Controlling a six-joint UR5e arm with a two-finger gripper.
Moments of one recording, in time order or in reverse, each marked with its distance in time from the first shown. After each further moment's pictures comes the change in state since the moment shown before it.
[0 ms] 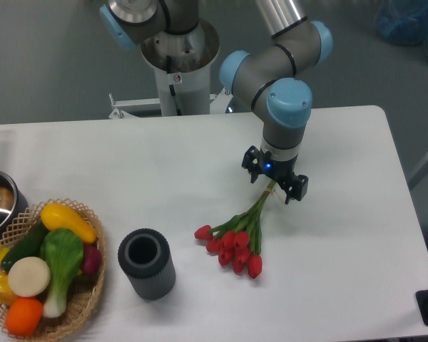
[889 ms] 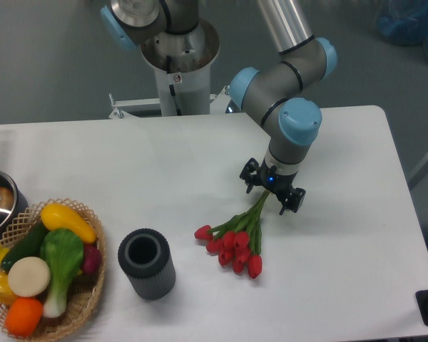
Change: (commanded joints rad) arm 0.012 -0.063 -0.003 0.000 -0.043 0.002
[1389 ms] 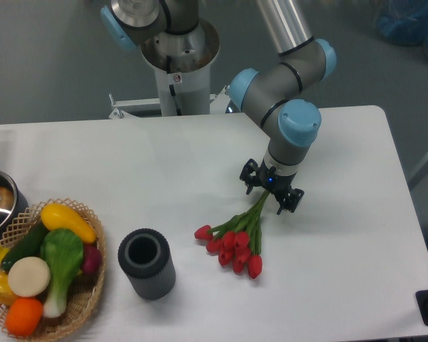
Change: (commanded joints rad) arm -0.002 -0.006 0.006 0.000 0.005 -0.003
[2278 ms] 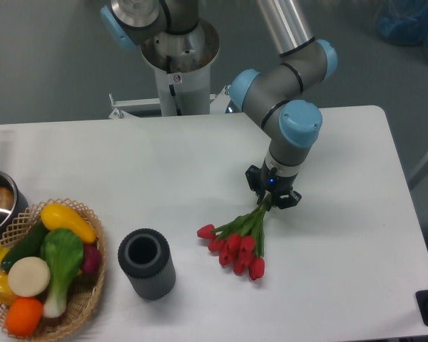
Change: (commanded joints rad) arm 0.000 0.002 0.009 -0.002 0.000 0.002
